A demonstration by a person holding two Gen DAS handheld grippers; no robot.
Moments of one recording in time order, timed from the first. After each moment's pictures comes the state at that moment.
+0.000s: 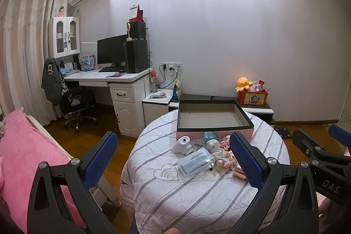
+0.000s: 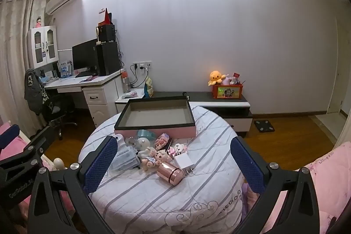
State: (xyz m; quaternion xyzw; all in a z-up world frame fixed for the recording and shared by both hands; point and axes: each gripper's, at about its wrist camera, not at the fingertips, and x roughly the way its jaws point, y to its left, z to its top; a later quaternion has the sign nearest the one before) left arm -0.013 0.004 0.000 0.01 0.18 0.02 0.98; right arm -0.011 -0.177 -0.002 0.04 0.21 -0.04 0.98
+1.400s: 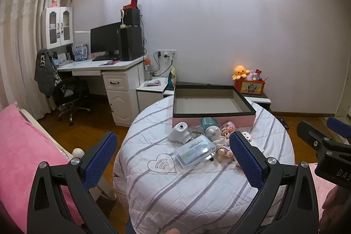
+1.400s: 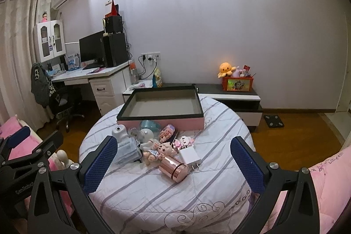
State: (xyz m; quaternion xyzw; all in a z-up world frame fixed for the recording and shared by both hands) left arm 0.017 0.008 -0.036 0.00 0.21 0.00 0.98; right arm 0.015 -0.186 -0.026 0.04 0.25 0.00 0.97
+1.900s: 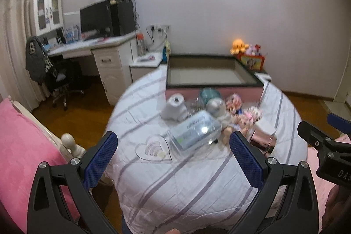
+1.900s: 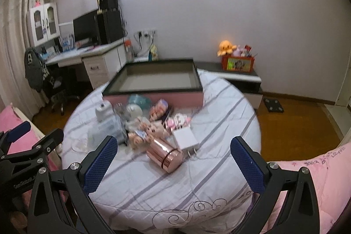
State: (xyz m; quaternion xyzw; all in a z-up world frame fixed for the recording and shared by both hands) left arm 0.081 -0.002 -0.102 0.02 0.30 -0.02 0.95; right arm 0.067 -0.193 -0.082 0.03 0.31 0.00 0.95
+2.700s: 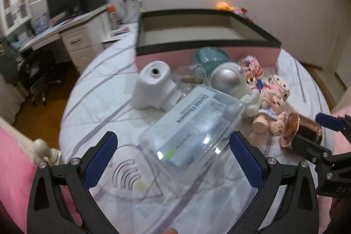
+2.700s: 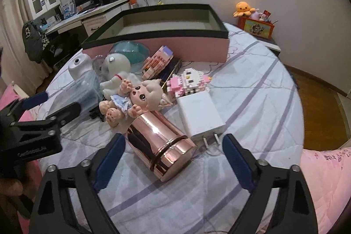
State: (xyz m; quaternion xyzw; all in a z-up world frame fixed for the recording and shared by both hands) left arm 0.194 -0.018 -0.183 0.06 0.40 -0.10 0.91; right arm 0.147 -0.191 -0.171 0.03 0.43 0.04 0.90
